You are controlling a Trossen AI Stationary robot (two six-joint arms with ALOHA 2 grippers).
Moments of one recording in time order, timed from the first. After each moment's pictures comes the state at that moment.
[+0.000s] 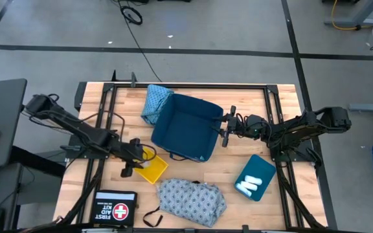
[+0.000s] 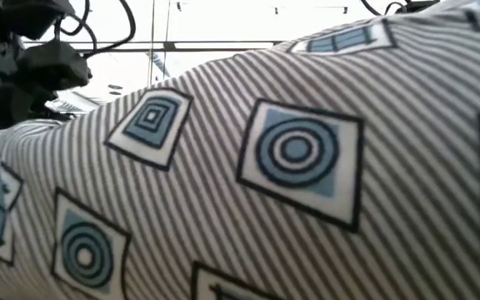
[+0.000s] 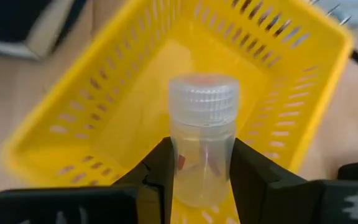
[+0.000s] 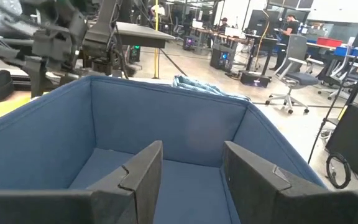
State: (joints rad) left arm -0.39 1.03 0.35 -0.23 -0.06 -0.35; right arm -0.11 1.33 0.29 0.97 0.15 -0.15
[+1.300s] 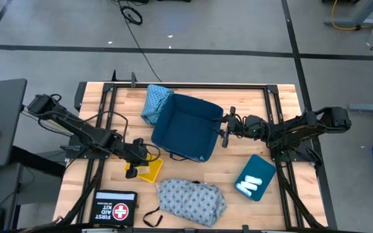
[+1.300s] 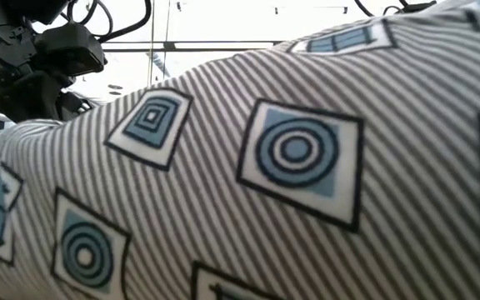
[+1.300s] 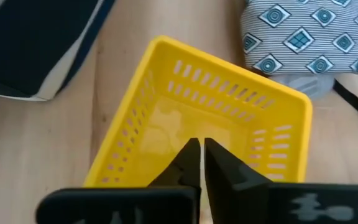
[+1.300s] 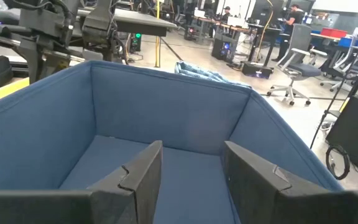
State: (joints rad) left arm -0.39 1.09 0.44 -0.22 -0.10 -0.37; right arm -0.11 1.33 0.29 0.93 0.15 -0.15
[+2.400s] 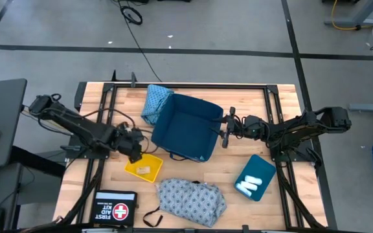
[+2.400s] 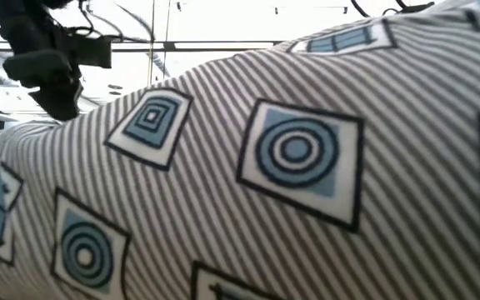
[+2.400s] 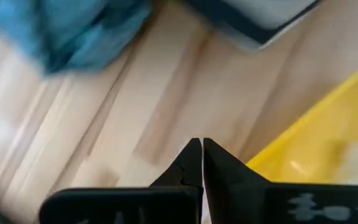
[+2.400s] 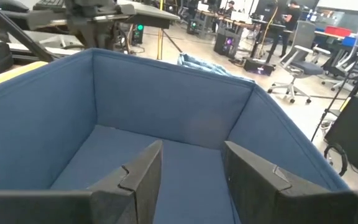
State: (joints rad) left arm -0.36 1.14 0.71 -0.92 -0.49 -0.76; right arm -0.11 1.33 0.29 0.90 0.14 -0.17
